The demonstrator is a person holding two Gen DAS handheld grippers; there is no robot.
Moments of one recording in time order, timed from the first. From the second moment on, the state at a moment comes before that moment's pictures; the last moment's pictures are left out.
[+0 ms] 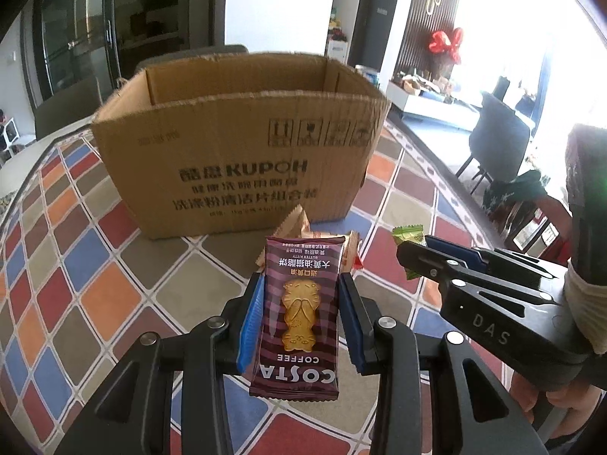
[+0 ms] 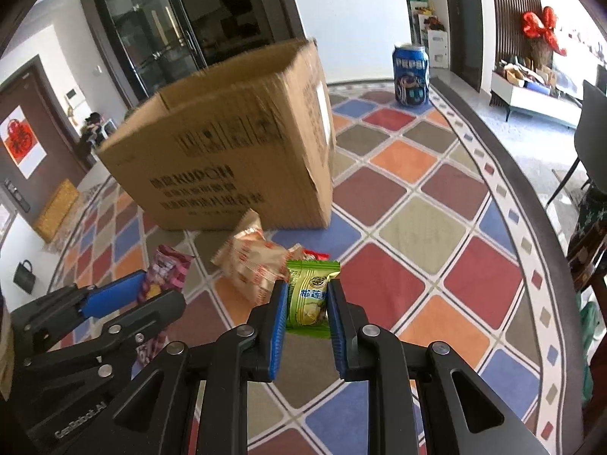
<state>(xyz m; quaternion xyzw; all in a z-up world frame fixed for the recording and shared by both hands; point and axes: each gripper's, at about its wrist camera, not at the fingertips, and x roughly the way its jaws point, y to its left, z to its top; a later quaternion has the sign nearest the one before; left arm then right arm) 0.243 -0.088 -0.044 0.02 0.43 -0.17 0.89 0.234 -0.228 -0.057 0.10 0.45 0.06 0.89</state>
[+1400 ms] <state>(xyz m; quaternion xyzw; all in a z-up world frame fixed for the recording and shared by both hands) 0.306 -0.036 0.091 0.03 0.27 -0.11 0.96 0.293 -0.191 0.084 0.06 0.29 0.10 0.95</state>
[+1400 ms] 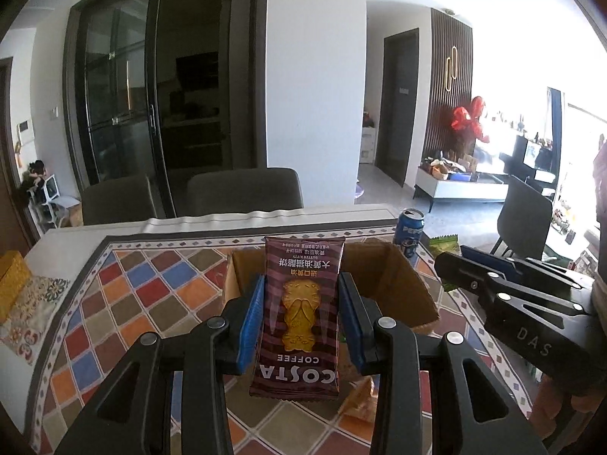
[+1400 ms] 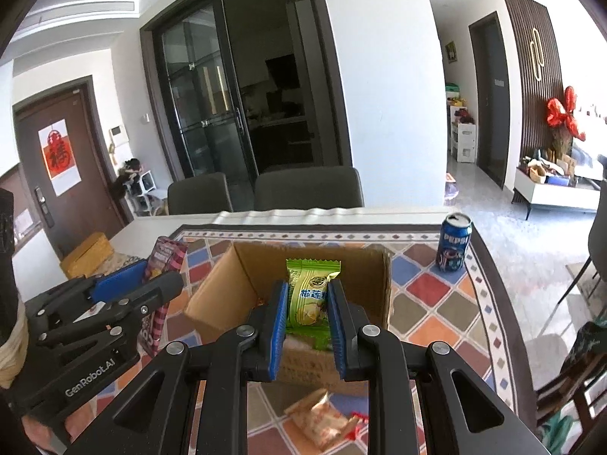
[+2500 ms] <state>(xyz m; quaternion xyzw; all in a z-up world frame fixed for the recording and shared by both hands) 0.323 -0.059 0.051 0.05 0.32 -0.13 0.94 0.321 -0.199 0.058 0.04 0.33 0.09 0.94</state>
